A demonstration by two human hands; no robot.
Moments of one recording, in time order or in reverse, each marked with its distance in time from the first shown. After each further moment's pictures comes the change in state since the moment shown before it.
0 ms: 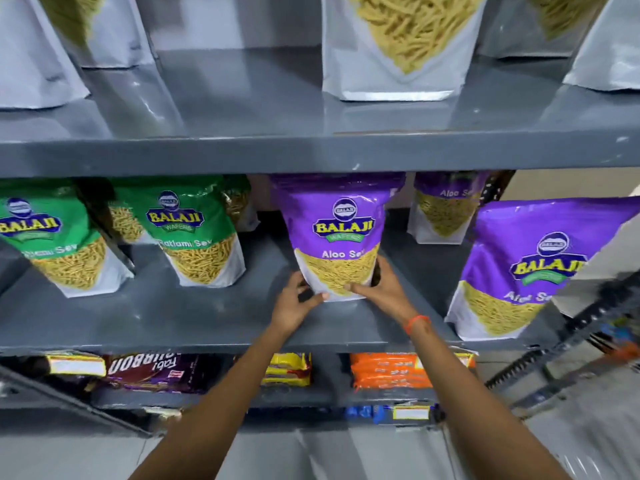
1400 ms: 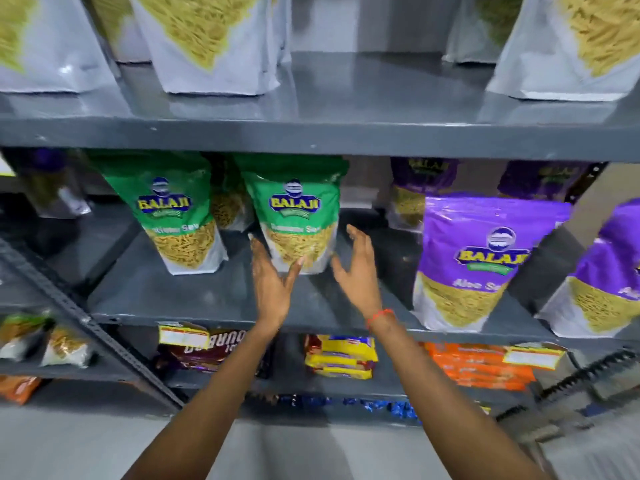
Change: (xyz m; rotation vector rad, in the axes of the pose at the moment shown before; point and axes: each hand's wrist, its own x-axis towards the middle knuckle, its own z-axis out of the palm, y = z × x) left_hand -0.042 -0.027 -0.198 0.119 0.494 0.241; right_hand -0.040 -0.096 0.232 -0.283 0.191 -0.425
